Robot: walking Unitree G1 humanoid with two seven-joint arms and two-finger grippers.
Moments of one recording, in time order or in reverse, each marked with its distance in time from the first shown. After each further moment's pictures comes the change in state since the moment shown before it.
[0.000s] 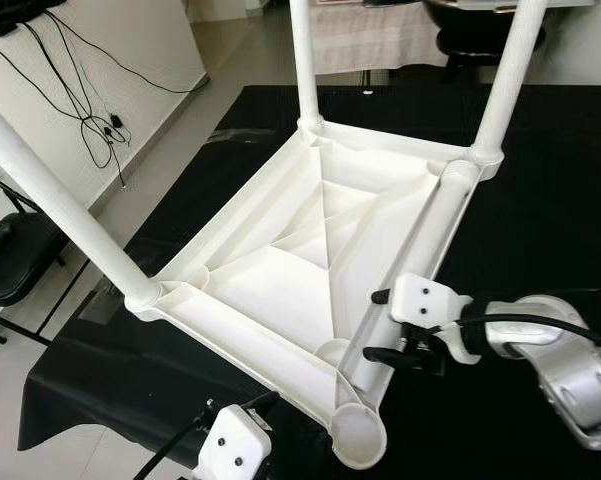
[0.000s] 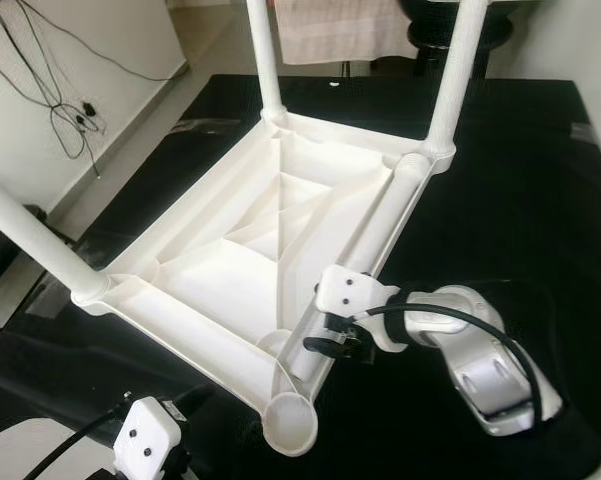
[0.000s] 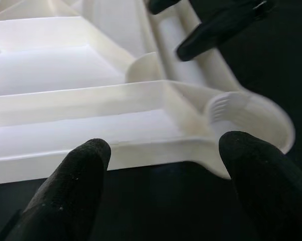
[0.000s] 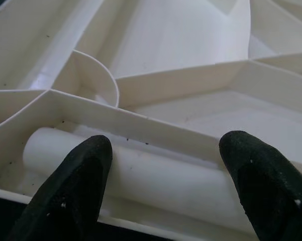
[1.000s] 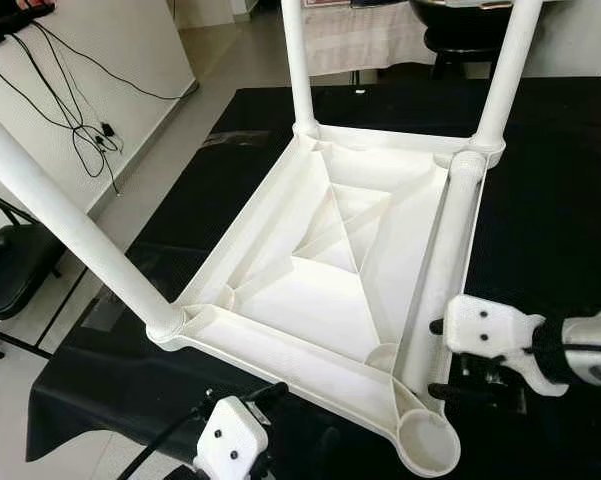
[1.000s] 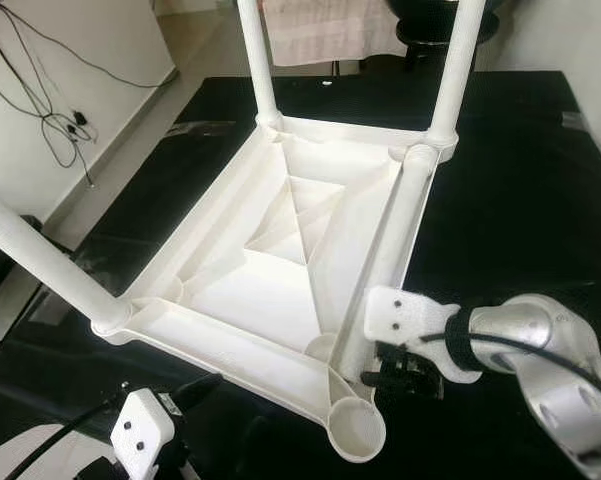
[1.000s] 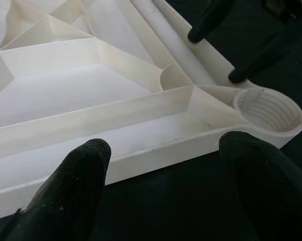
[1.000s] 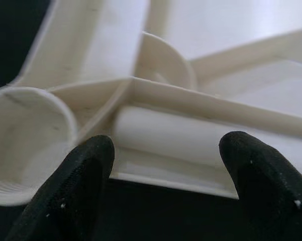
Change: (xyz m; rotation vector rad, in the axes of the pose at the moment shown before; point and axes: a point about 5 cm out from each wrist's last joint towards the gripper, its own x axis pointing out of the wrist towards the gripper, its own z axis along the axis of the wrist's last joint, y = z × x) left arm 0.003 0.003 0.010 -0.007 -0.064 -0.088; right arm -0.040 0.028 0.001 -0.018 0.214 0.088
